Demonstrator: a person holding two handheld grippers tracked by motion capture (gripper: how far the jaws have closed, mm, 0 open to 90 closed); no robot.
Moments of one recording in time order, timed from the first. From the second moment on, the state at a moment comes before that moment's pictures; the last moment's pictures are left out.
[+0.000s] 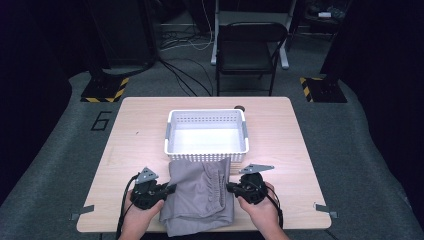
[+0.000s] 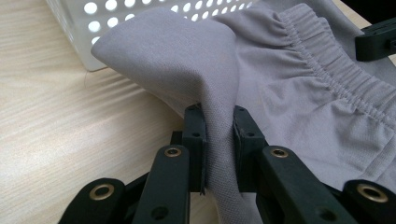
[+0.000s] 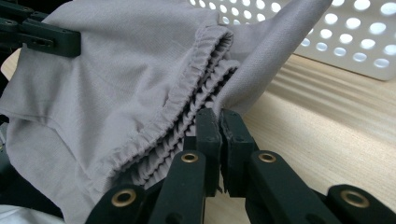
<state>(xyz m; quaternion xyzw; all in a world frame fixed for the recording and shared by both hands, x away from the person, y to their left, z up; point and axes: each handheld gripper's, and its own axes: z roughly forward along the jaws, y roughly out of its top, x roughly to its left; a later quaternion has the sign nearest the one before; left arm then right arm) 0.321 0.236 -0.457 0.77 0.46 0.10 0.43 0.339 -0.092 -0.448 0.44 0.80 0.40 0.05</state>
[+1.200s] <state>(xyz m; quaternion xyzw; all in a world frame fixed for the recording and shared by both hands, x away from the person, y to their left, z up) 0.322 0.228 -0.401 0.79 0.43 0.11 0.43 0.342 -0.097 -0.386 0.40 0.82 0.41 0.06</state>
